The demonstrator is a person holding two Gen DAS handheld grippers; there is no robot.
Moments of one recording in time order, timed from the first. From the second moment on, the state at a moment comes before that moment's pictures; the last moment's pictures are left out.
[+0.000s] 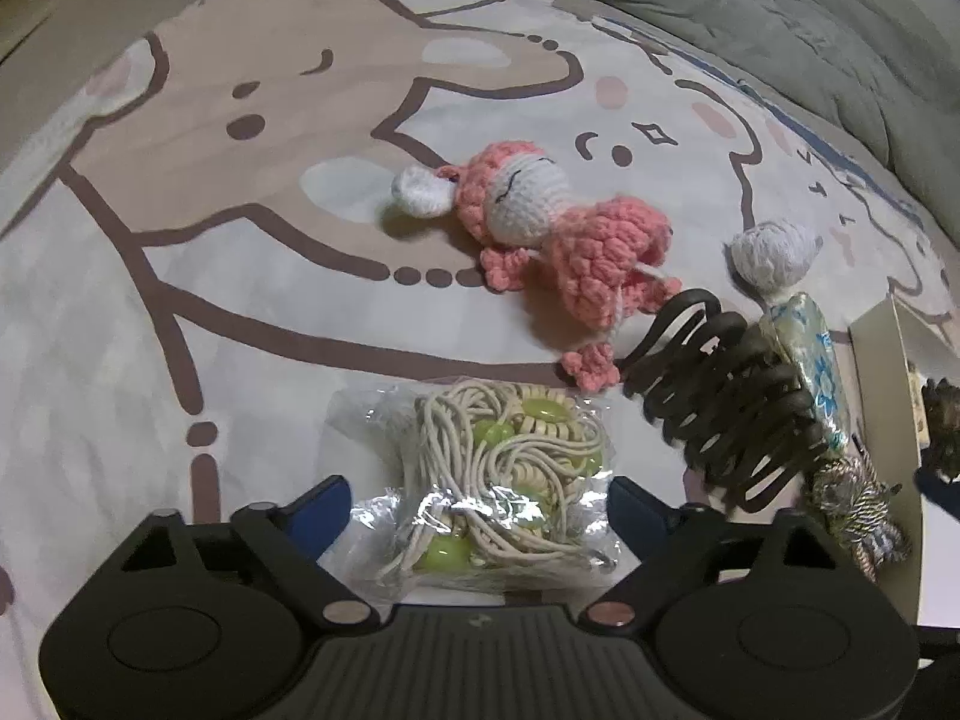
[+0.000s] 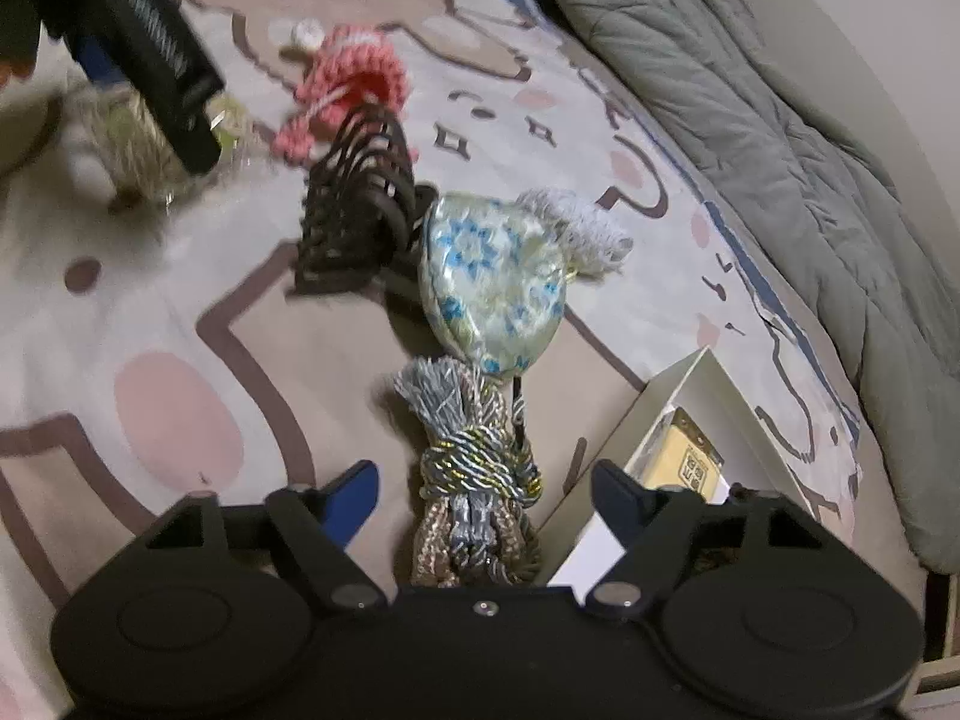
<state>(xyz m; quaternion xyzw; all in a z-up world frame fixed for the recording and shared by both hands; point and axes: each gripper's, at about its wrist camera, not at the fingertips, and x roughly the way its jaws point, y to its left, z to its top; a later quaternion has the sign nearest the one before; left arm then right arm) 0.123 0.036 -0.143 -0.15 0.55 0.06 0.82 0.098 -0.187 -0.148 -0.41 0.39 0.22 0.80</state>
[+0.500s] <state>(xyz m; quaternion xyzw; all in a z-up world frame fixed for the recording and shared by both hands) 0.126 0.044 -0.140 -0.17 0.55 0.03 0.82 0.108 -0.182 -0.165 -0.41 0.42 0.22 0.78</state>
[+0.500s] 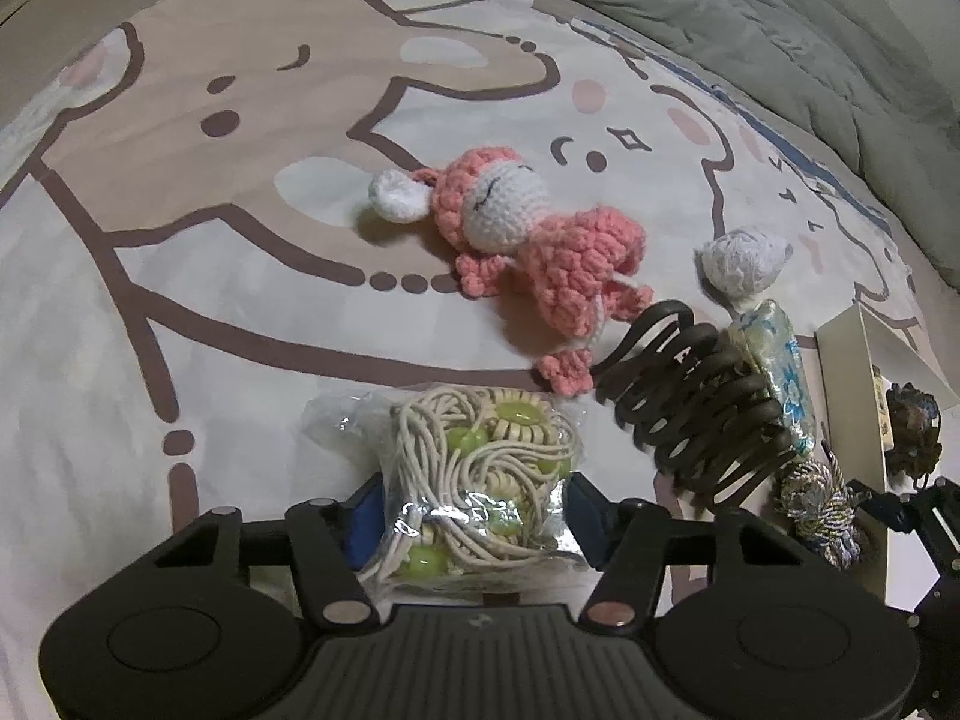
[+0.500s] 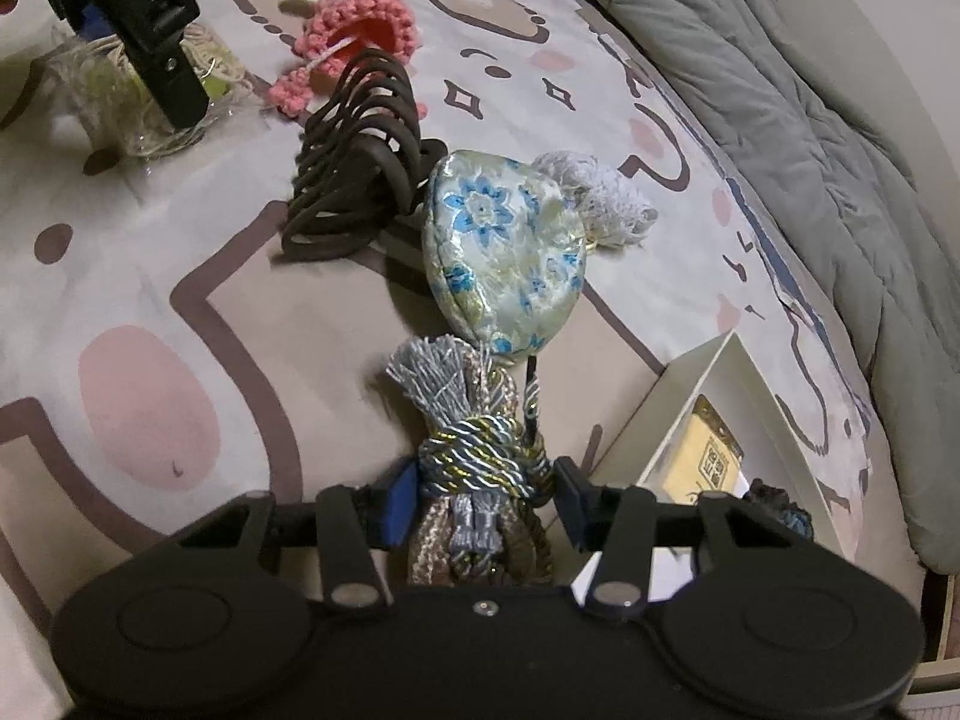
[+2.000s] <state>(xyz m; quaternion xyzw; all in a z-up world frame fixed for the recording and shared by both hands) 0.104 -0.010 -0.005 -0.06 0.36 -0.06 0.93 0.106 -0.252 -0.015 0.00 0.35 0.16 0.92</state>
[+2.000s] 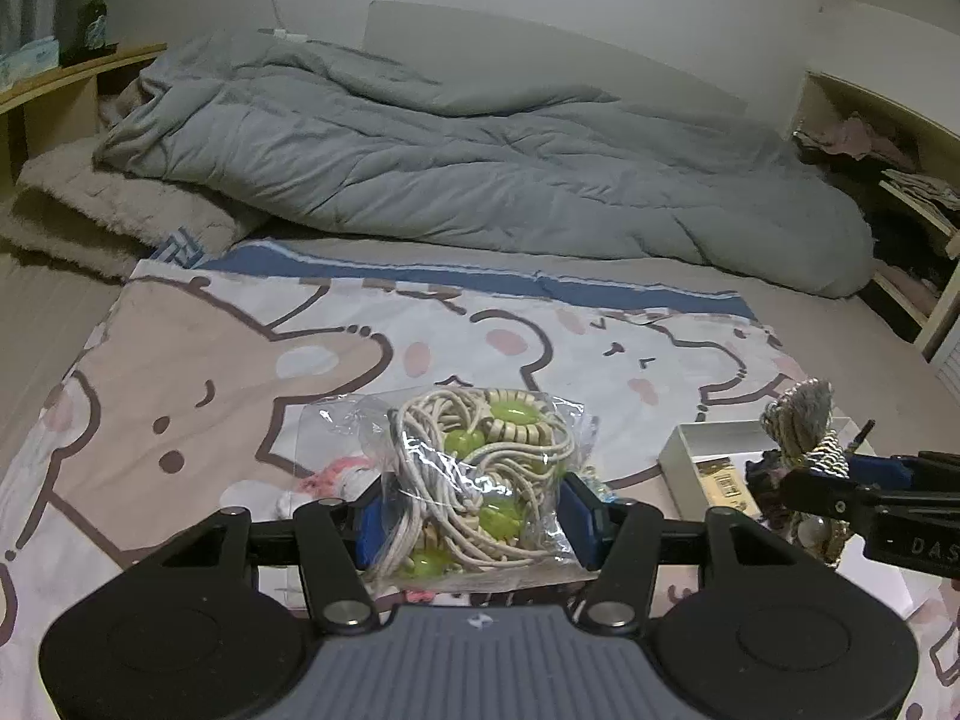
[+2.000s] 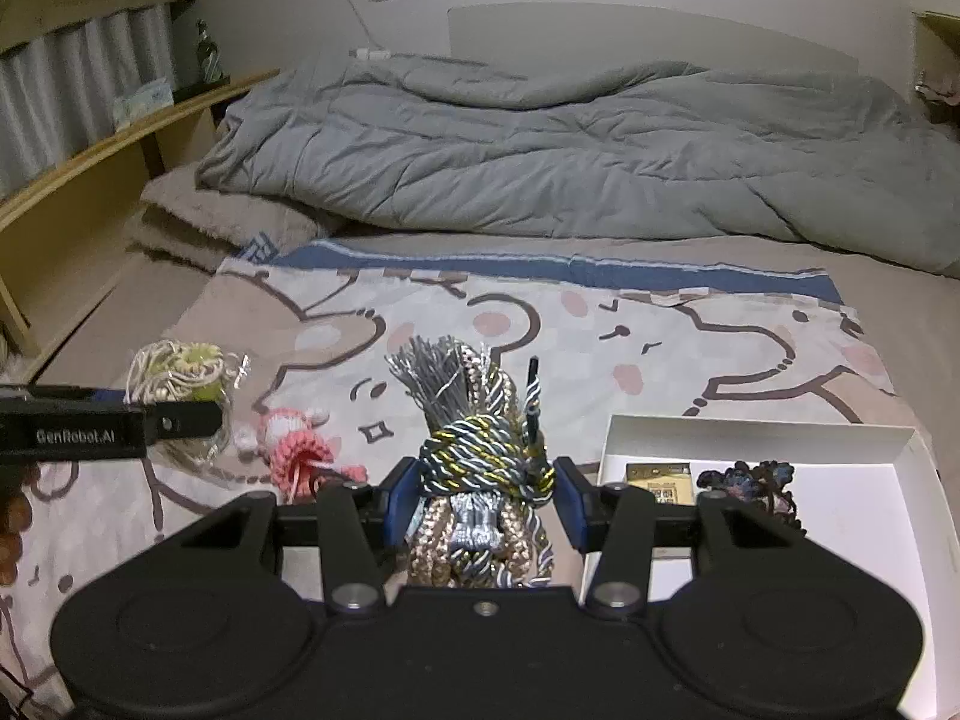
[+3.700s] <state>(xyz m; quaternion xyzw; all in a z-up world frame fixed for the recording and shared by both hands) 0.160 -0.228 0.003 -0.06 0.37 -0.23 0.90 0.119 -0.424 -0.012 0.01 0.33 0.01 0.95</state>
